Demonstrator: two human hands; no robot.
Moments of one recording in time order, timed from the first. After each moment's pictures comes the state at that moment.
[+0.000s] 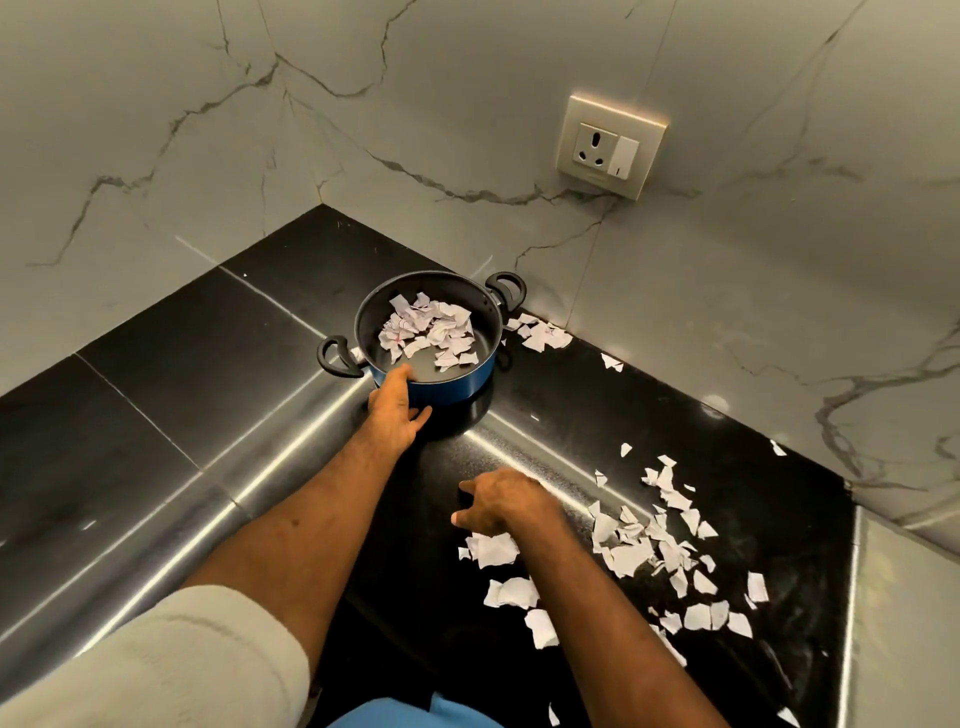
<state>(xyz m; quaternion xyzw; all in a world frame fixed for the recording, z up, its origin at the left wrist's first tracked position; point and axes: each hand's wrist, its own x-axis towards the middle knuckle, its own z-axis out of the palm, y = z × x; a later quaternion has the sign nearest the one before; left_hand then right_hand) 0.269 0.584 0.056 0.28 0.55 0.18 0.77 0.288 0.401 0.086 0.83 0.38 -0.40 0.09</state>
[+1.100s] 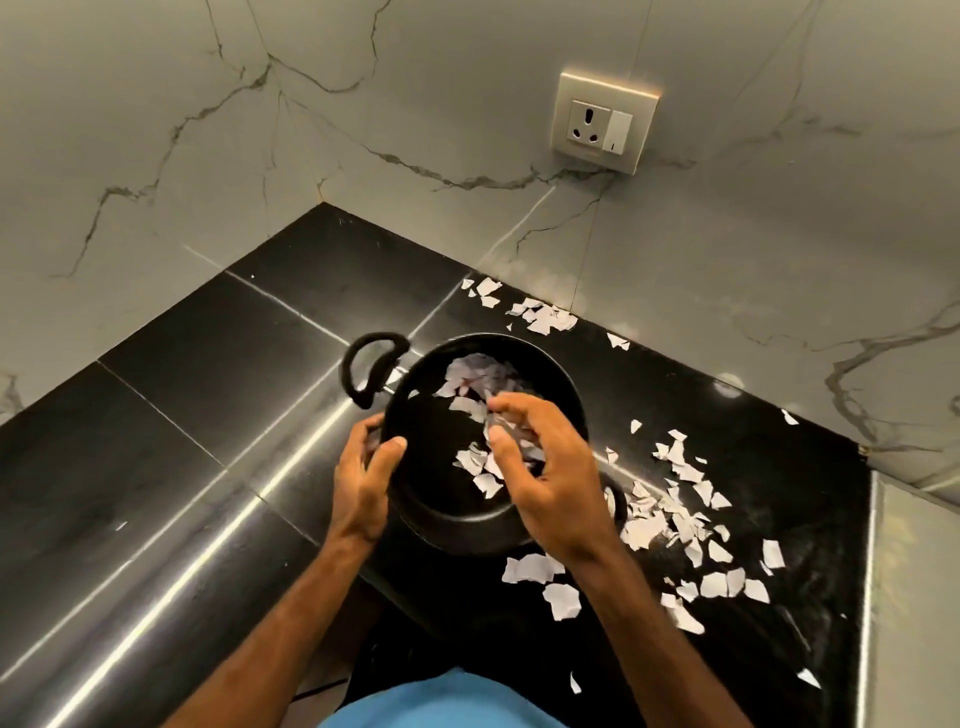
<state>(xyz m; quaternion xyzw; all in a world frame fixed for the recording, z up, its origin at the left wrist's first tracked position) 0.128 0.515 0.071 0.62 0.36 0.26 0.64 0.248 0.332 0.146 0.75 0.34 -0.13 -0.55</state>
